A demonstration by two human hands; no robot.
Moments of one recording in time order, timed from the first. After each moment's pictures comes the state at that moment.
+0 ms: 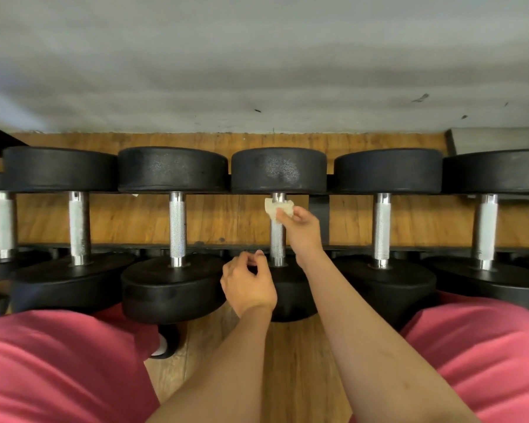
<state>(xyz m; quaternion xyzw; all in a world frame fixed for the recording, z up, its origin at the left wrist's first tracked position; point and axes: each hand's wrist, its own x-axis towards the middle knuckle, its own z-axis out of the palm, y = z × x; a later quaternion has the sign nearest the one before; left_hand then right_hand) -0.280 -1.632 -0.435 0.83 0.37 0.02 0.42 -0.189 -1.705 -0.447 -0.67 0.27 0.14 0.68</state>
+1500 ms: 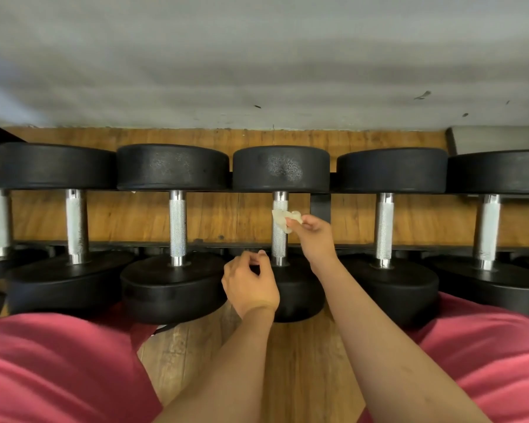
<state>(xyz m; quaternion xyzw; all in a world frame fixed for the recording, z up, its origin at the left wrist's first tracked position) -0.280 -1.631 -0.437 0.83 0.37 0.02 0.42 -0.199 -1.724 -0.457 -0.71 0.24 0.15 0.64</state>
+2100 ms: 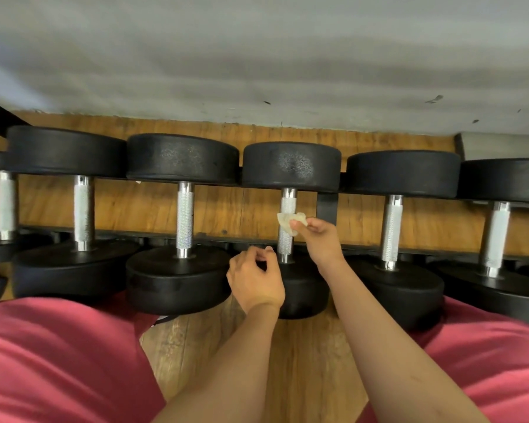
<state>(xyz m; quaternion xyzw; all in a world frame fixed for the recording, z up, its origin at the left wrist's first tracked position) -0.281 -1.630 -0.438 0.83 0.37 0.02 0.43 -0.203 -1.728 -0.463 -0.74 0.20 0.18 0.61</state>
